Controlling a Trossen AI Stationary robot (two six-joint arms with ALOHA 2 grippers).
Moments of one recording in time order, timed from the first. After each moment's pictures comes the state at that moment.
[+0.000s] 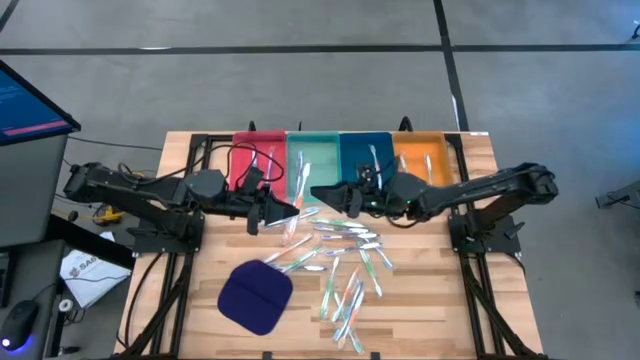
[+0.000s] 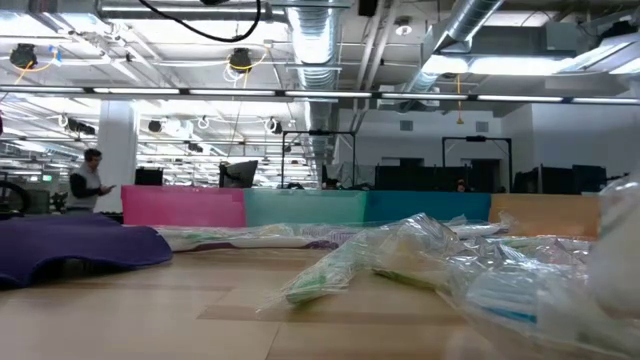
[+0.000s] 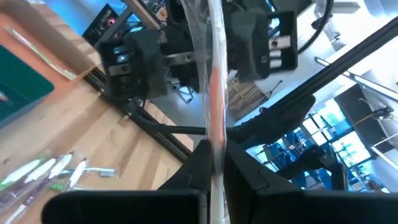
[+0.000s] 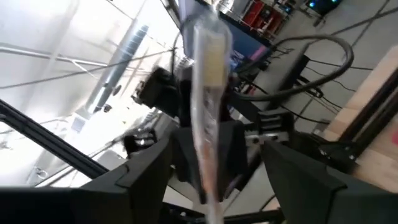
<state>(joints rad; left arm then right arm) -0.16 1.06 0.92 0.08 -0.09 -0.84 0.12 1.50 1.05 0.64 0.23 0.98</state>
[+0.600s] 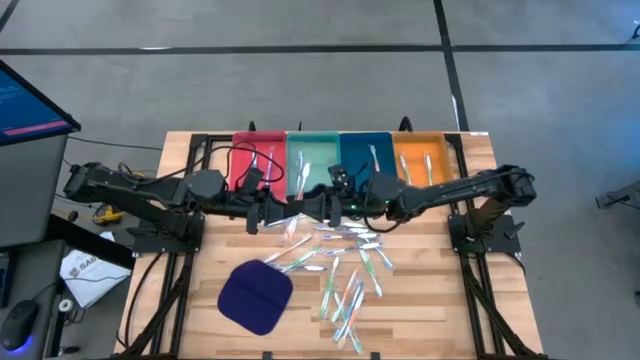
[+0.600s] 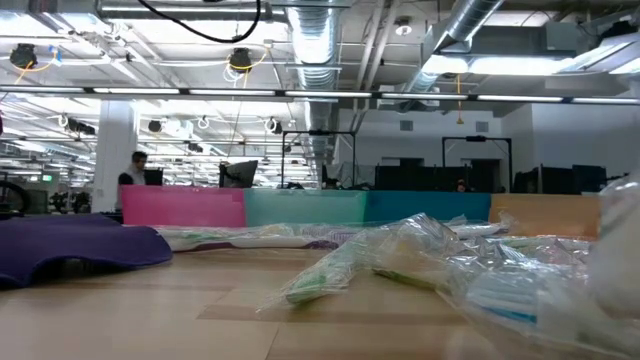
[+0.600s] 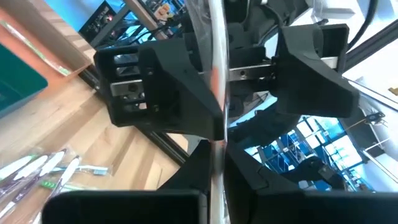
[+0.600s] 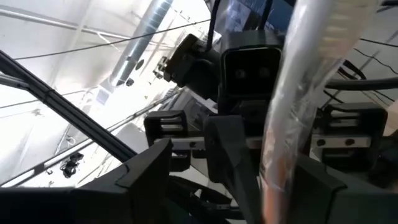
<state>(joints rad) -0.16 1.06 0.92 0.09 -0.10 -0.87 0.12 1.65 1.27 0.61 0.08 0.95</state>
